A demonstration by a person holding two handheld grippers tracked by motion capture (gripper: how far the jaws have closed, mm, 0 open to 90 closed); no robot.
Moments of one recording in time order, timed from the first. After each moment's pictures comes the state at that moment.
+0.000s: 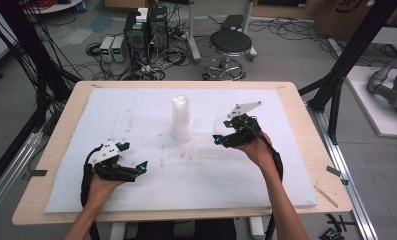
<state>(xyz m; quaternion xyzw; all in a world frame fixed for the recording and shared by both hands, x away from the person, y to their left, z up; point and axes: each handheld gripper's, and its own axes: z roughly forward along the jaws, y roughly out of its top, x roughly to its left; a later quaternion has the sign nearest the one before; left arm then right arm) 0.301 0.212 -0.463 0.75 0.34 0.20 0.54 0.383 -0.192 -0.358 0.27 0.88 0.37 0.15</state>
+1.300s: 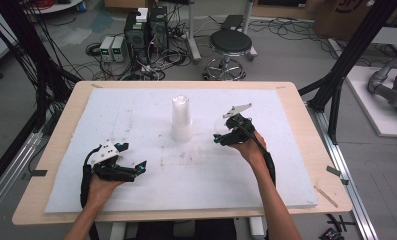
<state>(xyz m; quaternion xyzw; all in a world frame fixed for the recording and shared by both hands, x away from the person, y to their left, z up) 0.300 0.214 -0.467 0.74 0.35 0.20 0.54 0.408 -0.188 -0.394 0.32 0.88 0.32 0.17</state>
